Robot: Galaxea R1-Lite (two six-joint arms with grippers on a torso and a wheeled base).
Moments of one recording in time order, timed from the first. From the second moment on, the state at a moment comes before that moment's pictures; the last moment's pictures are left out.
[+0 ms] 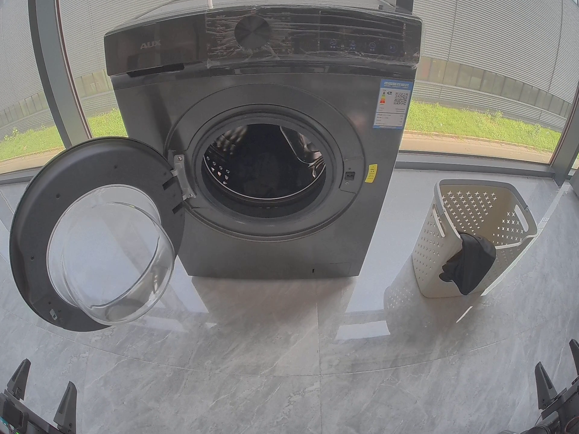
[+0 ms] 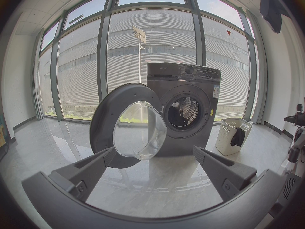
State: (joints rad) left arm 0.00 0.01 -0.02 0.00 0.01 -0.01; right arm 0.00 0.01 -0.02 0.00 0.02 -0.01
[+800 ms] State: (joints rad) left arm 0.00 0.01 -0.02 0.00 0.02 -0.02; right arm 0.00 0.01 -0.02 0.00 0.02 -0.01
